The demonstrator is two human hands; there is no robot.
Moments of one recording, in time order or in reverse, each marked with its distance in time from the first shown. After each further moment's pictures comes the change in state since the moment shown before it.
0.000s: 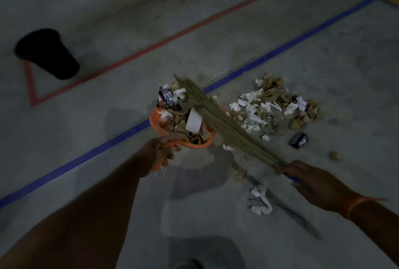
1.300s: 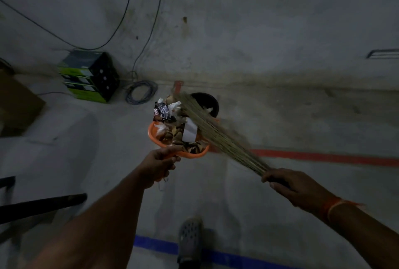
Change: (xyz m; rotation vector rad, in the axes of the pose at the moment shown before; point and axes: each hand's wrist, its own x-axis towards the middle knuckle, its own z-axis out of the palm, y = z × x) left_hand 0.025 0.207 -0.644 -0.386 0.653 -0.038; right_hand 0.715 -0.499 -0.326 0.007 -0.209 -0.479
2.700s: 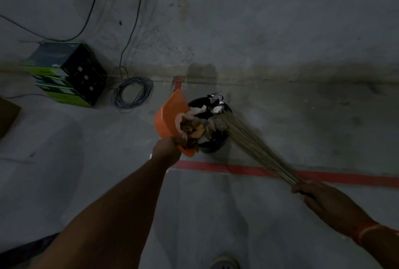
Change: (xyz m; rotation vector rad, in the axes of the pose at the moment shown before) left_hand 0.302 0.031 -0.046 0.786 0.293 -0.089; right_hand 0.211 0.128 0.028 -0.161 0.000 0.192
